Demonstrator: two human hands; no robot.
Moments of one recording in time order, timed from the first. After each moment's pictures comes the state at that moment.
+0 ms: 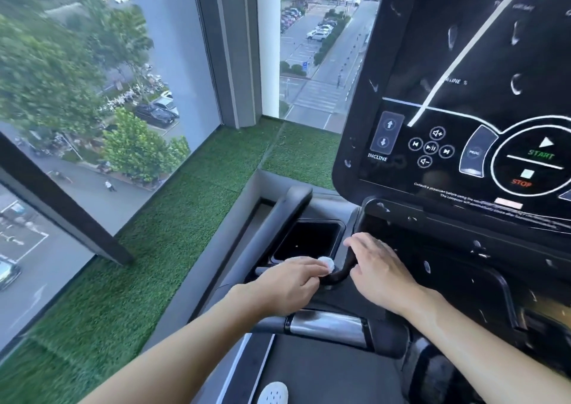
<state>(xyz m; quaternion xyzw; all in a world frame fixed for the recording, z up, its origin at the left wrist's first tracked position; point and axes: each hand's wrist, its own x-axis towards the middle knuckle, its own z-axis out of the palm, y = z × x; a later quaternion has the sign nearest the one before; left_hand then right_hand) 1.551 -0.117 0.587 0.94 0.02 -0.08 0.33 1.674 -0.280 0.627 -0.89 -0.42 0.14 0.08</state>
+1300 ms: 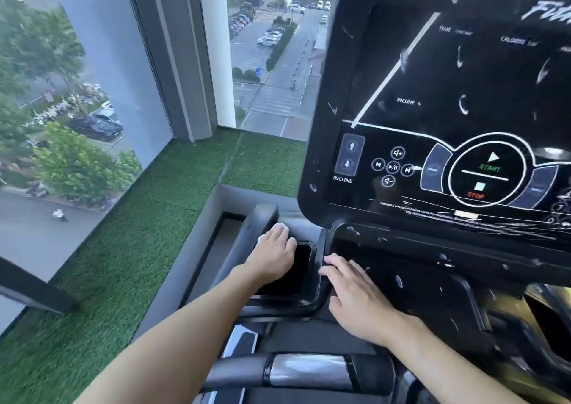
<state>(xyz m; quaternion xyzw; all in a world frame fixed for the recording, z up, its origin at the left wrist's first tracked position) 1.669 -0.067 0.543 0.95 0.14 -0.08 0.26 1.674 -0.285 0.618 -0.89 -0.41 0.15 0.12</state>
